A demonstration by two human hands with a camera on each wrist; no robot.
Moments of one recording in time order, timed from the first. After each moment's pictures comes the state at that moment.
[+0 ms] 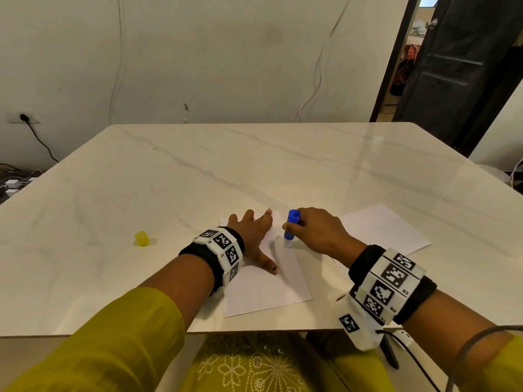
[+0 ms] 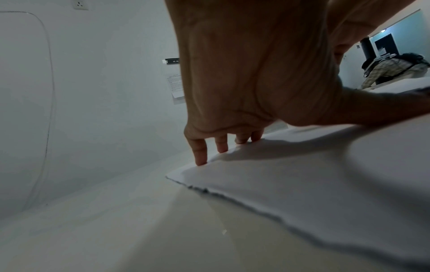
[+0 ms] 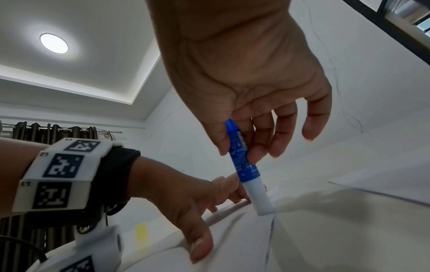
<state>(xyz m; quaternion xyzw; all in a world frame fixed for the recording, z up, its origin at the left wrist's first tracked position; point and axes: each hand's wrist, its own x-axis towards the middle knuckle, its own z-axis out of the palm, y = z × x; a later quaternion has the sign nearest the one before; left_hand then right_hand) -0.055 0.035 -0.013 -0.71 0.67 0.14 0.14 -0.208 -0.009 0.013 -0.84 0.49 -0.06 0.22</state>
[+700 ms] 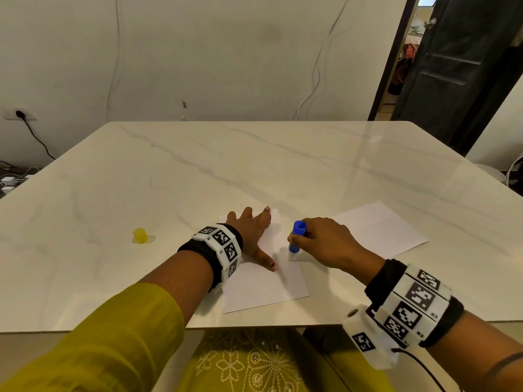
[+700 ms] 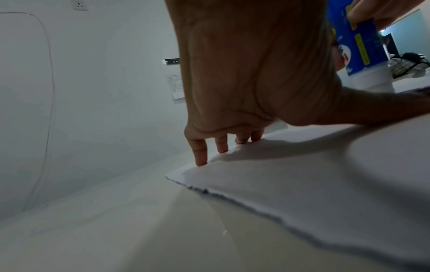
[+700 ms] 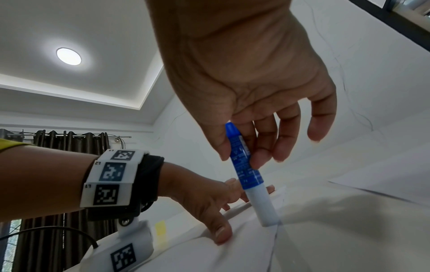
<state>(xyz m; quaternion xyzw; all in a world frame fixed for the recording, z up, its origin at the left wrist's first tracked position) -0.057 0.037 -0.010 -0.72 0.66 0.16 0.14 -0.231 0.020 0.025 -0.84 0.49 -0.03 0.22</state>
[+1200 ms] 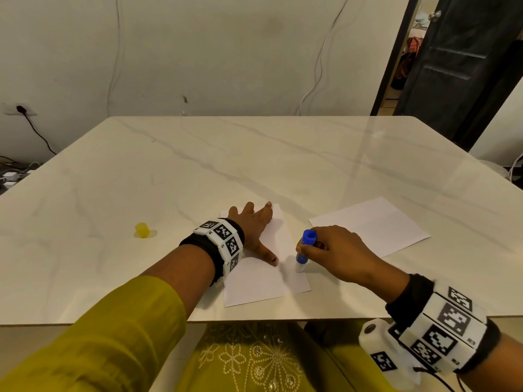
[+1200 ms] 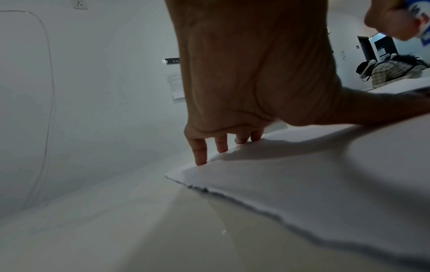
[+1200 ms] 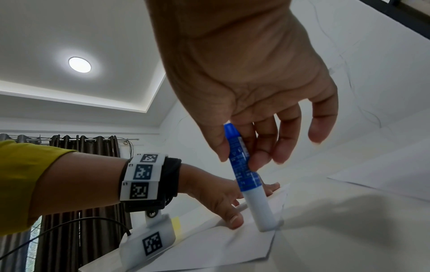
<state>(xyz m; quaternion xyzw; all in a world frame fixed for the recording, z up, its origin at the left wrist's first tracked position) -0.059 0.039 -0.008 -0.73 0.65 0.16 0.13 -0.254 0.042 0.029 -0.85 0.47 -0.03 0.24</state>
